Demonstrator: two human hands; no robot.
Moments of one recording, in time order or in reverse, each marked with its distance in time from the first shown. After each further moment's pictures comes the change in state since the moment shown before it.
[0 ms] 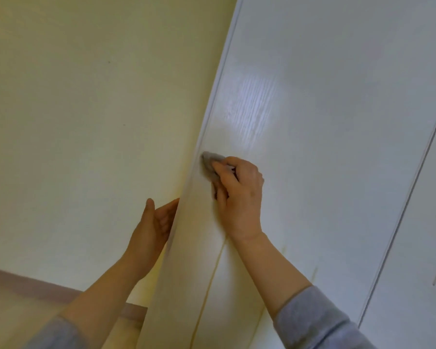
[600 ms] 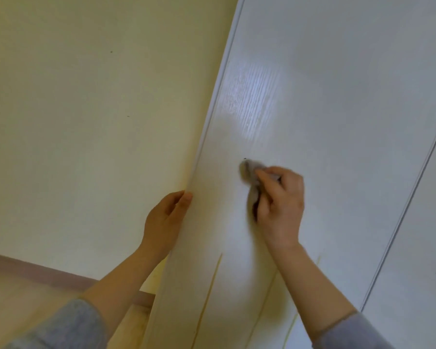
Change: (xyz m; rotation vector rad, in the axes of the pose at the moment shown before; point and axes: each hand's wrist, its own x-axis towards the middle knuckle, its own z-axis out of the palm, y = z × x) left_hand -0.011 0.003 0.011 0.519 0.171 0.170; right_hand -0.022 0.019 -0.050 -0.005 0.029 0.091
